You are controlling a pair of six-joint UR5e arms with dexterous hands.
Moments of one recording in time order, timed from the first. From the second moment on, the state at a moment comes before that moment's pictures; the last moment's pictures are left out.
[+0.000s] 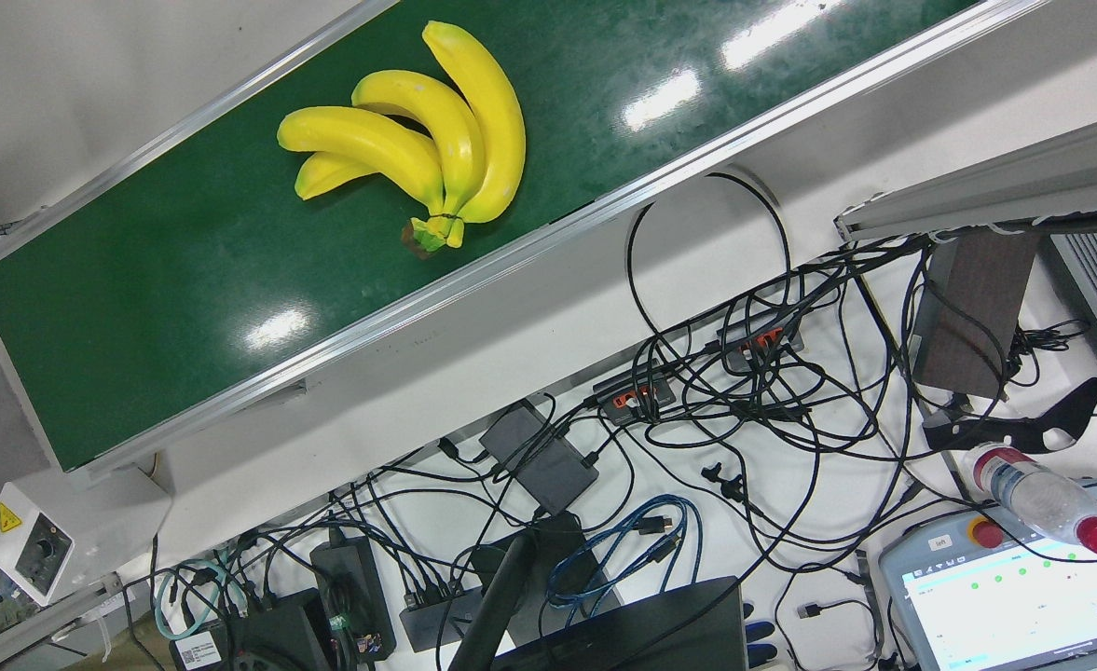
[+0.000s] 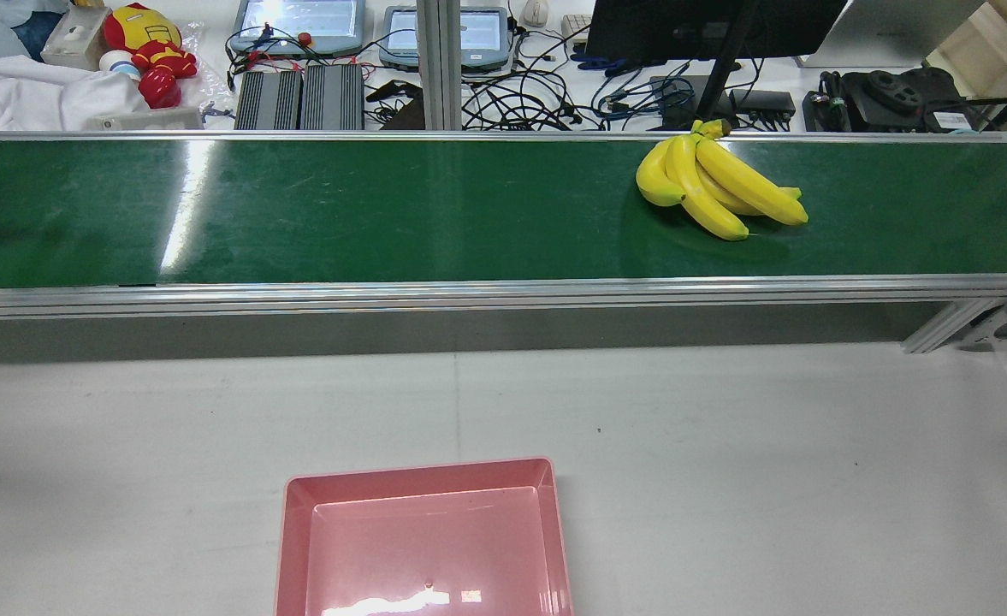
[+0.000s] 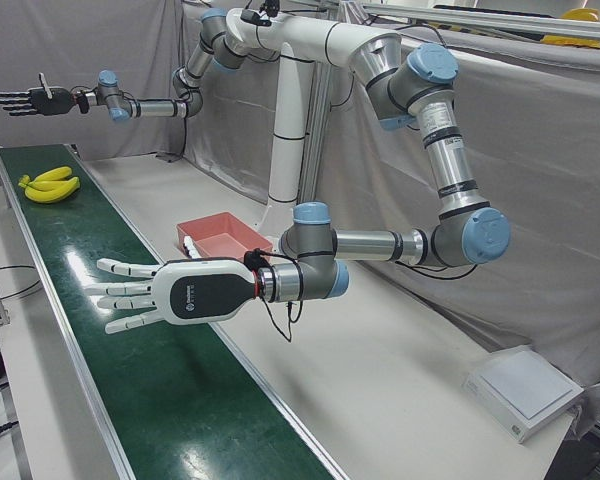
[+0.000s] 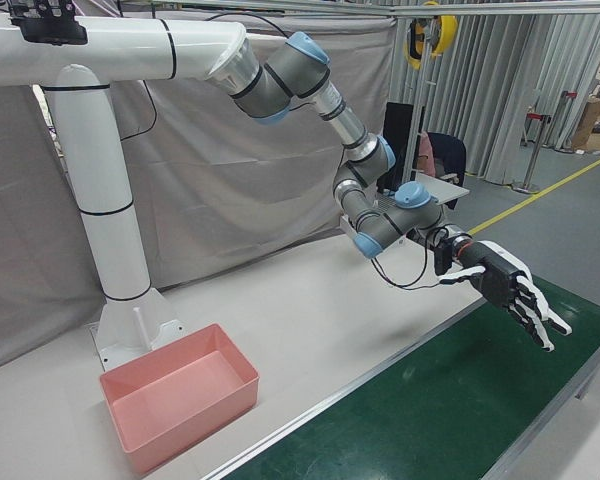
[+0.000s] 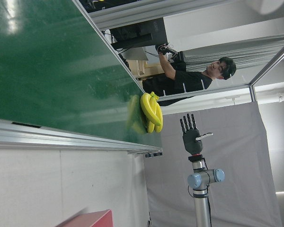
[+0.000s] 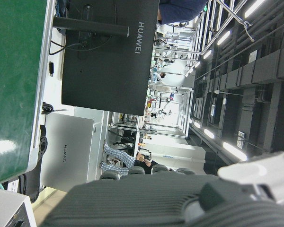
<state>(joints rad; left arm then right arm) -1.24 -1.72 -1.80 0.09 1.47 0.28 1.57 -1.54 1.62 -3.29 -1.58 -0.10</state>
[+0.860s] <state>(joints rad) -1.24 -1.72 -1.81 0.09 1.47 0.28 1.57 -1.54 1.62 -3.29 -1.58 -0.10</state>
